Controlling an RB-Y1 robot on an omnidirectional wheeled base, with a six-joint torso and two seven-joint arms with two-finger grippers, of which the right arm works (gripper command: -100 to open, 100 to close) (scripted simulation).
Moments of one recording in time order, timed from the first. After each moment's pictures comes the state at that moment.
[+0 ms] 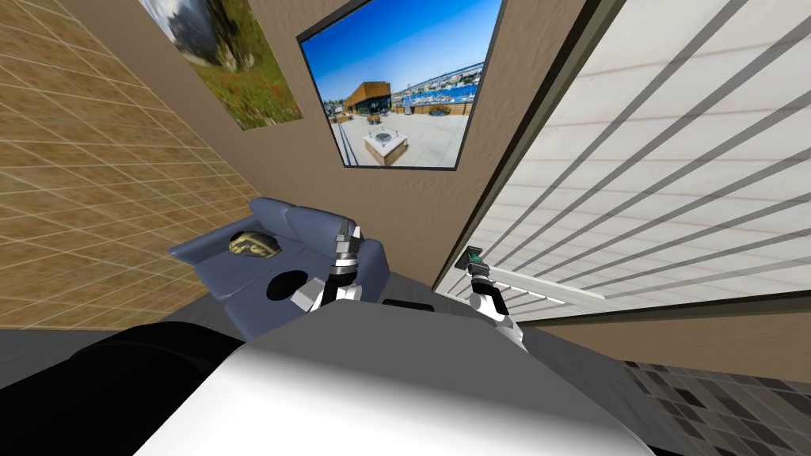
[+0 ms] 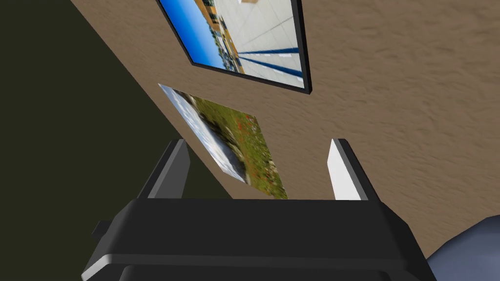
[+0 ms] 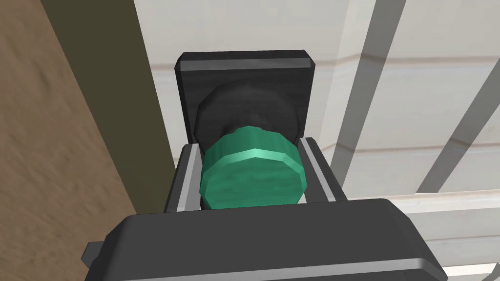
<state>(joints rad) 0.18 -0.35 0.02 -1.37 -0.67 -0.38 -1.27</state>
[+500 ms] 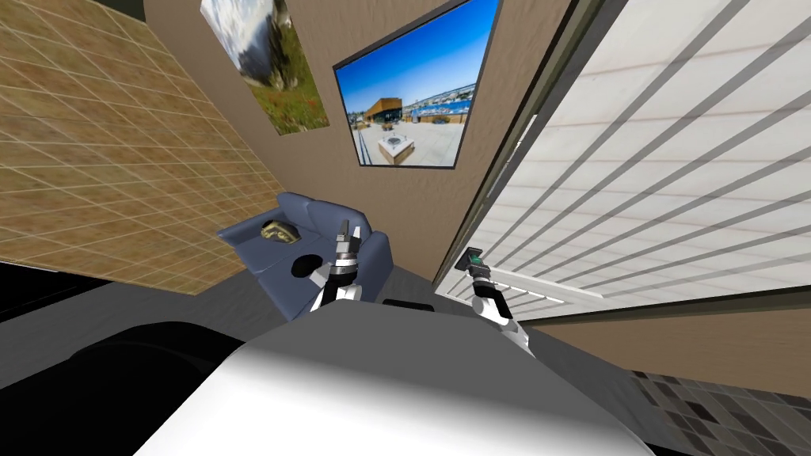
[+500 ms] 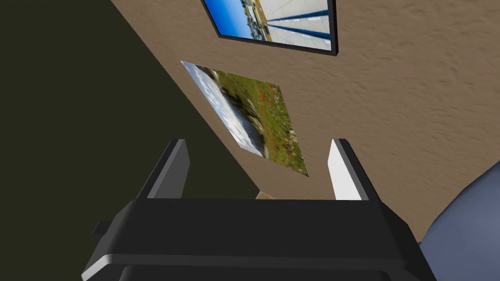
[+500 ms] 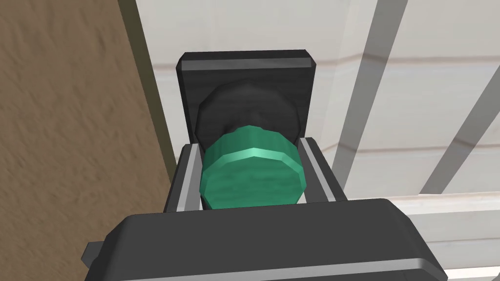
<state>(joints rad) 0.21 -0.40 0.06 -1.38 -0.68 -0.40 -1.32</state>
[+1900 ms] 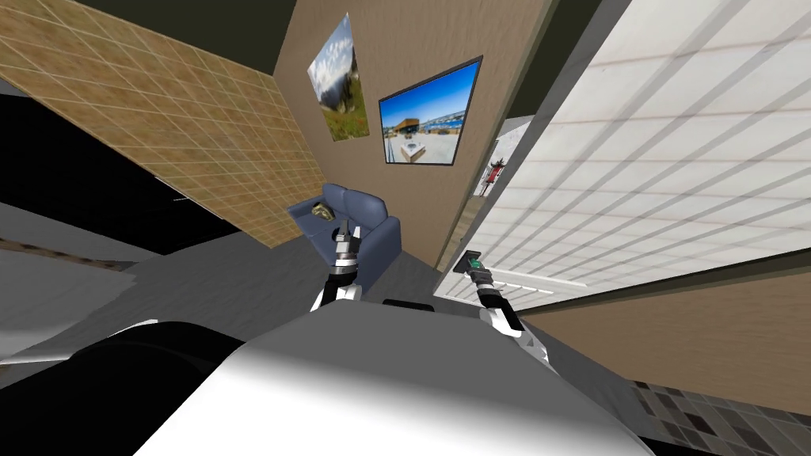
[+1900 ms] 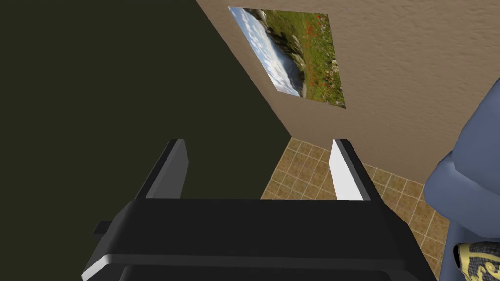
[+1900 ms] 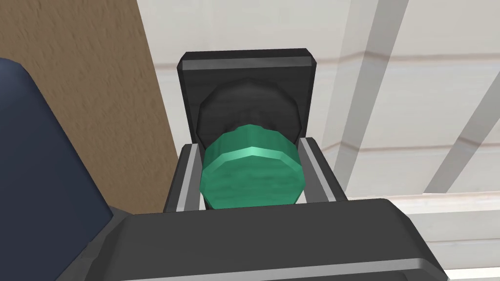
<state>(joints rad) 0.29 -0.56 0.18 -1.44 -0.66 -0.48 -1.47</state>
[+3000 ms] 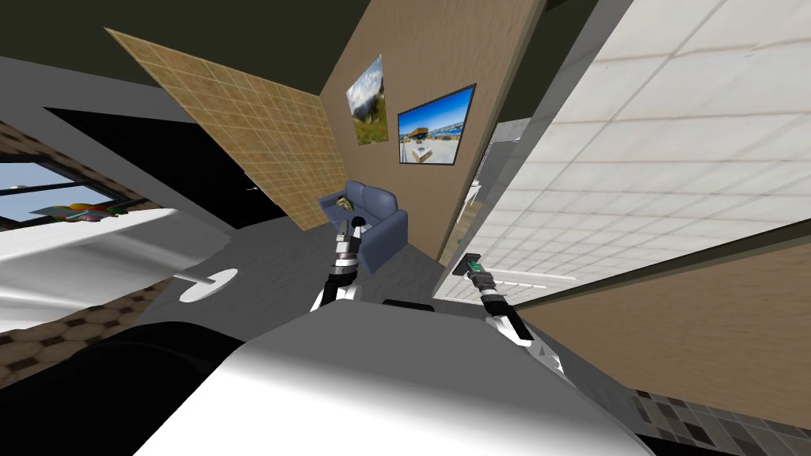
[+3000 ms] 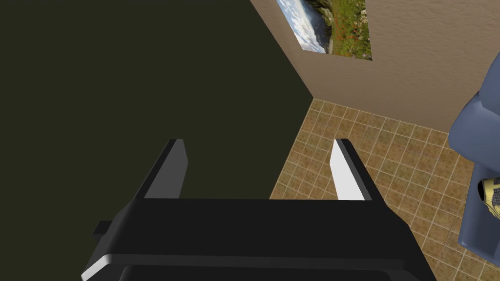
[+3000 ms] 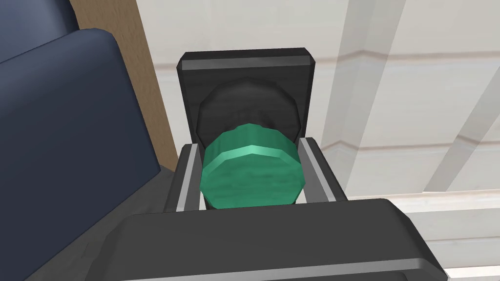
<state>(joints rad) 0.33 -0.65 0.26 -1.44 -0.64 -0.55 -1.56</state>
